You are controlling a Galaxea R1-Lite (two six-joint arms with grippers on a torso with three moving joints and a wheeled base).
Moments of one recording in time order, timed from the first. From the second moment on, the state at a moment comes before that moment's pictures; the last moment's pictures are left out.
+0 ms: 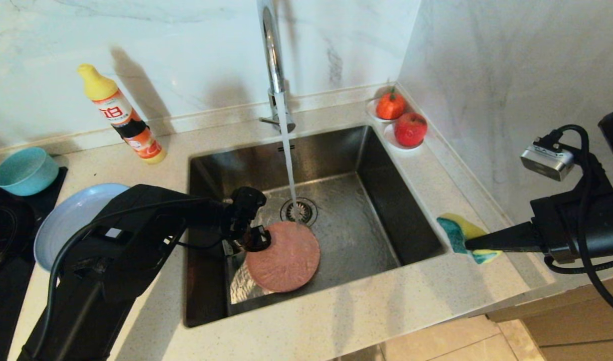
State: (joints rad) left arm -0.28 2.60 -1.87 0.25 0.23 -0.57; right arm 0.20 1.42 -1.19 0.50 0.63 0.27
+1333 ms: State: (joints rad) left arm -0.28 2.60 -1.87 0.26 0.23 -0.57; right arm 0.19 1.41 -1.19 0.50 0.63 0.27
